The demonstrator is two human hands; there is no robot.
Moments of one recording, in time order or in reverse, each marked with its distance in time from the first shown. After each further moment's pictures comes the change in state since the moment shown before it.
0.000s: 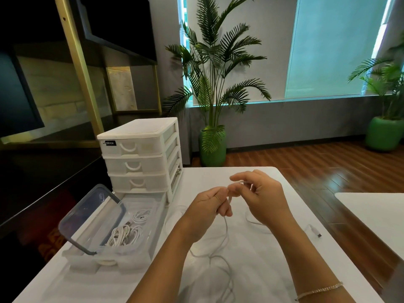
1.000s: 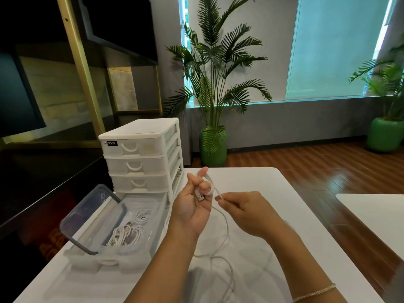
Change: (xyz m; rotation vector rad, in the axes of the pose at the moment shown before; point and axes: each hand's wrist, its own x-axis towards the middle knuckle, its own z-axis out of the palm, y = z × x) left_hand 0.007 0.015 -0.009 -1.324 0.261 -0.092; right_hand -0.007 -0.010 0.010 -0.120 -0.462 0.095
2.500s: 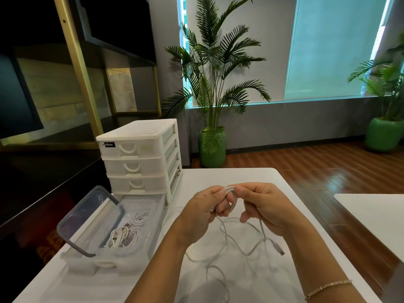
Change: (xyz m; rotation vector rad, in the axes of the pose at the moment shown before) left_hand -0.009 -0.006 -0.009 1.059 -0.382 0.006; right_hand -0.006 0.008 -0.029 0.903 -0.041 0.135
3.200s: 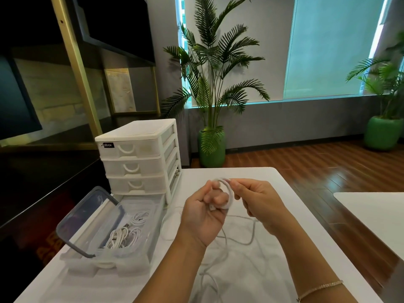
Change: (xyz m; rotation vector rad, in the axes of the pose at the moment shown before) left_hand 0.004 0.004 0.014 -1.037 0.218 -0.123; right_hand 0.000 -0.002 0.014 -0.224 0.173 -0.119
